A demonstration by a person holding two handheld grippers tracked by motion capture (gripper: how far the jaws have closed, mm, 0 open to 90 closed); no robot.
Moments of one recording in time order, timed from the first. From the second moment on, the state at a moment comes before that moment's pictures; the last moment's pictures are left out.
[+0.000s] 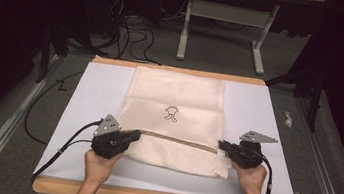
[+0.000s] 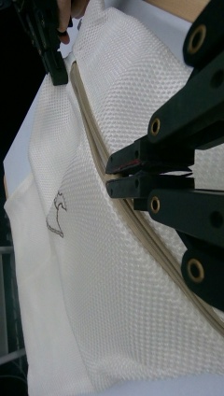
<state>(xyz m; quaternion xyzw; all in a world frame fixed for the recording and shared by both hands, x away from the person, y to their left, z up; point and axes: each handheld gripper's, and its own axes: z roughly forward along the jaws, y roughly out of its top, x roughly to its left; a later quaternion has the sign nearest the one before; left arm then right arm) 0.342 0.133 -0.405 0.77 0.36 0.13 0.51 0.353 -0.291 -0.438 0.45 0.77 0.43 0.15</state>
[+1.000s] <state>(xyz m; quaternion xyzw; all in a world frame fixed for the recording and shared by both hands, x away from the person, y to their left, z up) 0.342 0.150 -0.404 0.76 0.37 0.14 0.51 0.353 -0.294 -0.437 0.45 0.77 0.43 0.15</state>
